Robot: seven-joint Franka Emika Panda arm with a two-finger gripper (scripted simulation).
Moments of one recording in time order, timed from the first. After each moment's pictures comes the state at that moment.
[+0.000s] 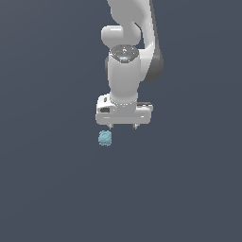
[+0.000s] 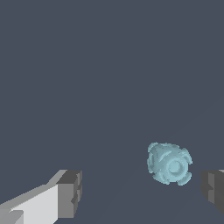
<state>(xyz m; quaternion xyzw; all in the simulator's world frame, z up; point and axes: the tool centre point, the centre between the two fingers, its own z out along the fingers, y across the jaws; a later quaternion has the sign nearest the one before) 0.009 0.009 0.195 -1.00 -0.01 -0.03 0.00</state>
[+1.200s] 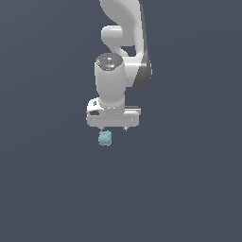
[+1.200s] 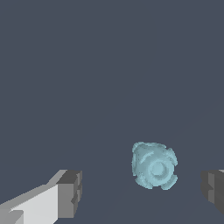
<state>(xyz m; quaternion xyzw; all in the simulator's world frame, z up) 0.003 -0.030 0.173 -1.00 0.00 -0.03 0.00</state>
